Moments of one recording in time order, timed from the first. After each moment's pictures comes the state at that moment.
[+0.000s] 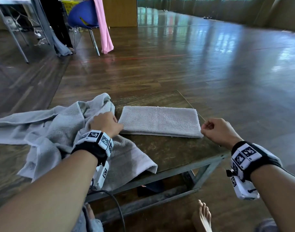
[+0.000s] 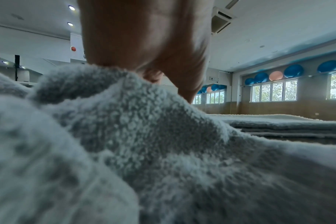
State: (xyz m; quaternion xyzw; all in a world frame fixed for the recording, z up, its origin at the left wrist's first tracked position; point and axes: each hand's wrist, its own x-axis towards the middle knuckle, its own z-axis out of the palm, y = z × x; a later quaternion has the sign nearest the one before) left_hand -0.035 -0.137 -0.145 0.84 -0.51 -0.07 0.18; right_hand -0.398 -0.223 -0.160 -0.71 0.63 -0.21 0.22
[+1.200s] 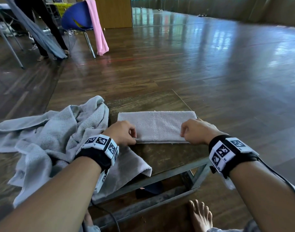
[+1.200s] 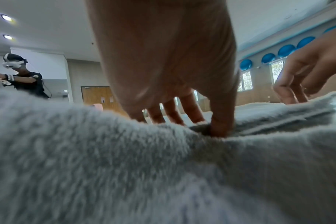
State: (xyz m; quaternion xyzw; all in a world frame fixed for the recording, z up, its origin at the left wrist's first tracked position) left_hand -0.075 -0.151 -0.147 0.71 -0.68 -0.20 0.07; right_hand -0.346 -0.203 -0.127 -0.79 0.58 0.03 0.16
